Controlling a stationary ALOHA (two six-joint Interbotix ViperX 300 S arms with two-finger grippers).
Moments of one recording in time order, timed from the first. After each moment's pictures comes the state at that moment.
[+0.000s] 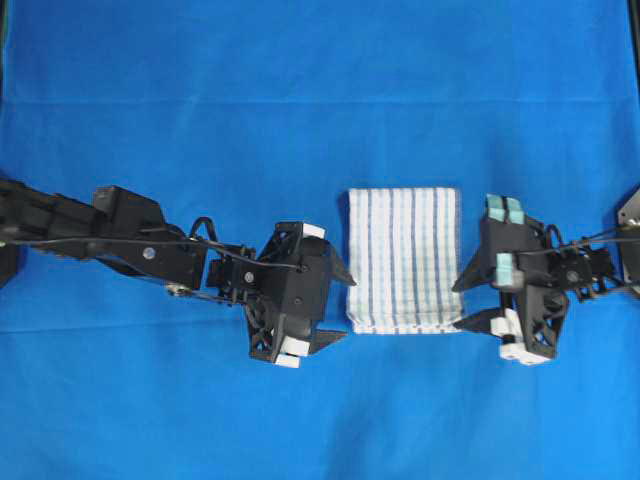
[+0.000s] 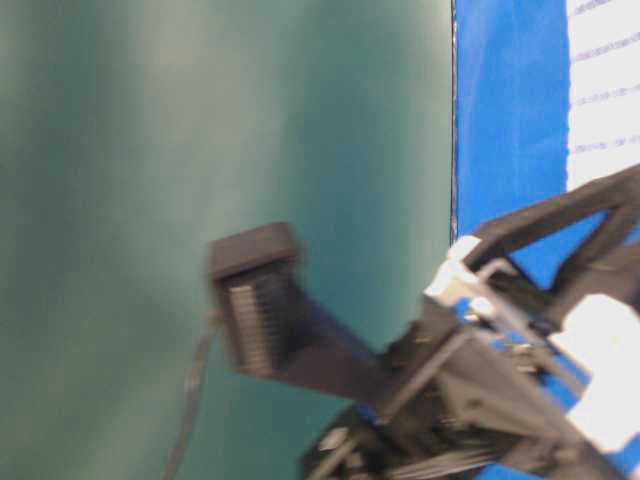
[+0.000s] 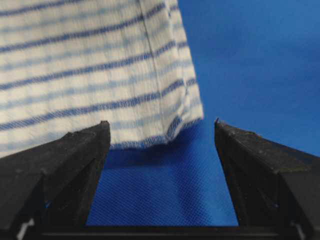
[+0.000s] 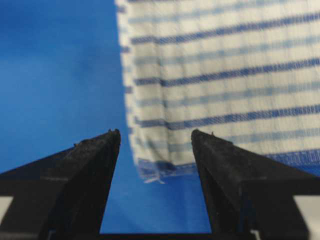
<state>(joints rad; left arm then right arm) -0.16 0.26 0.54 -0.02 -0.15 0.08 0.25 -0.30 1.05 -0.08 0.09 0.48</state>
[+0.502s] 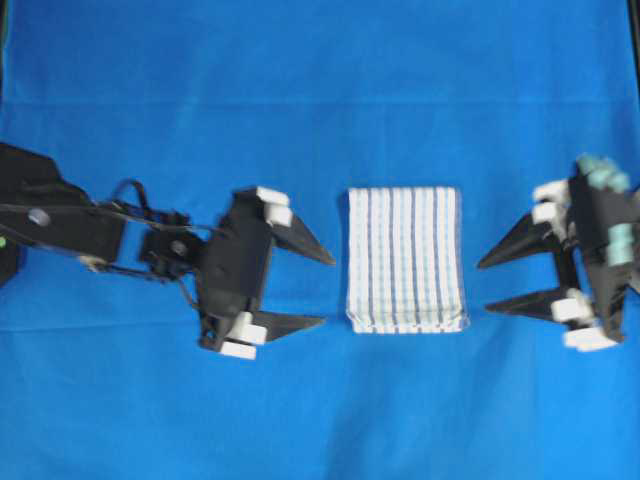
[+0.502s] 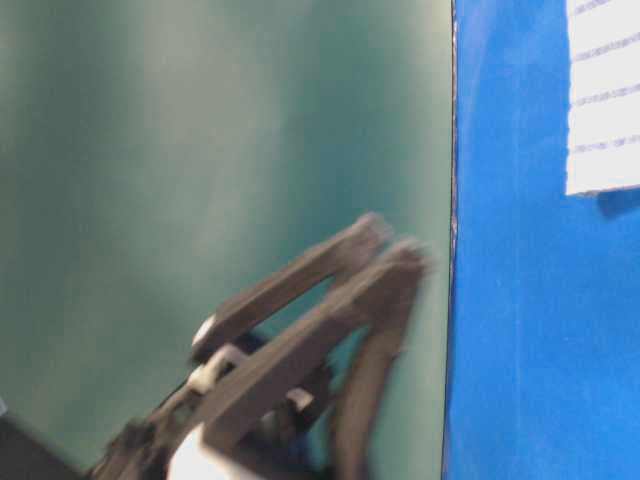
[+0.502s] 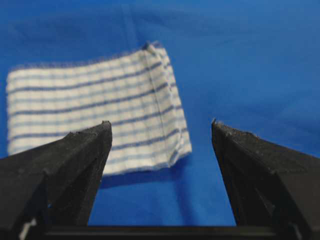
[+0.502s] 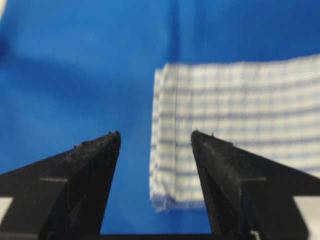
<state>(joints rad) -0.15 -0.10 0.63 -0.02 -0.04 0.10 0.25 -0.72 1.04 -0.23 0.24 0.47</state>
